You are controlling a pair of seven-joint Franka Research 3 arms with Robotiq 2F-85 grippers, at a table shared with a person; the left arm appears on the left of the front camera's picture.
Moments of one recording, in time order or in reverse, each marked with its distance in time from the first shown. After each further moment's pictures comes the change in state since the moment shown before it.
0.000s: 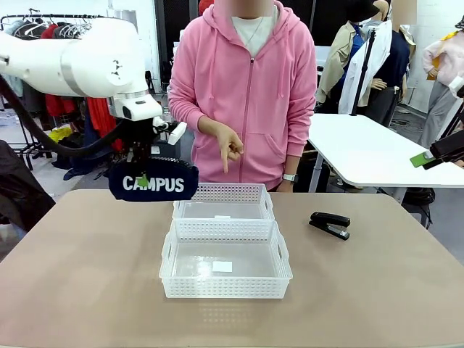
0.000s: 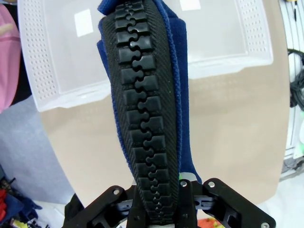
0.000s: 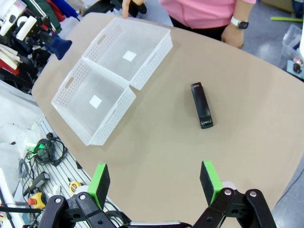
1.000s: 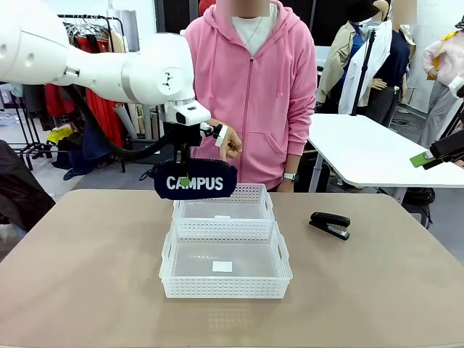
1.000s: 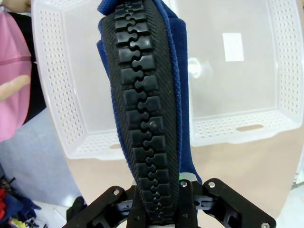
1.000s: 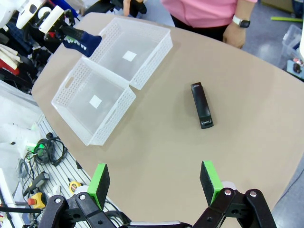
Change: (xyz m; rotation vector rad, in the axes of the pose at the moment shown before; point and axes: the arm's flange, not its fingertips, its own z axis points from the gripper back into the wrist) left arm 0.091 0.059 -0.031 0.011 0.001 0.048; right arm 0.000 0.000 0.000 0.000 0.000 0.000
